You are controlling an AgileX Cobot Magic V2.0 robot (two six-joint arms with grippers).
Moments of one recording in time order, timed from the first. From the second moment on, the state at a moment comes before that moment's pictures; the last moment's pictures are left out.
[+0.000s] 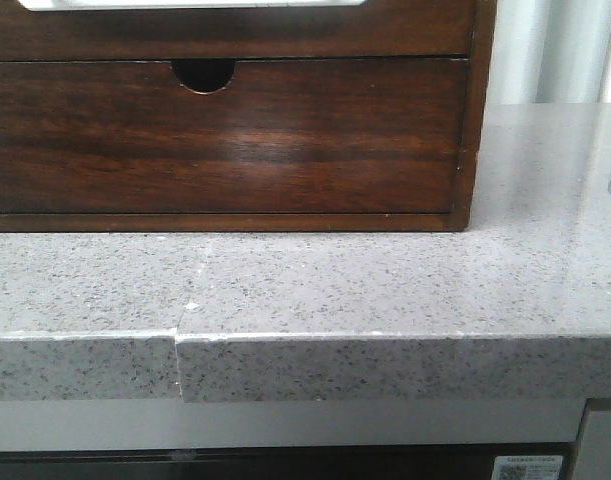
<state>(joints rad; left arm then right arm) -0.07 0.12 -0.35 0.09 0.27 -0.15 0.00 0.15 -0.35 0.07 0.33 -0.05</state>
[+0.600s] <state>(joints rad) -0.07 0.27 -0.49 0.10 0.32 -0.13 0.00 0.38 -0.54 0.01 0.43 -0.05</state>
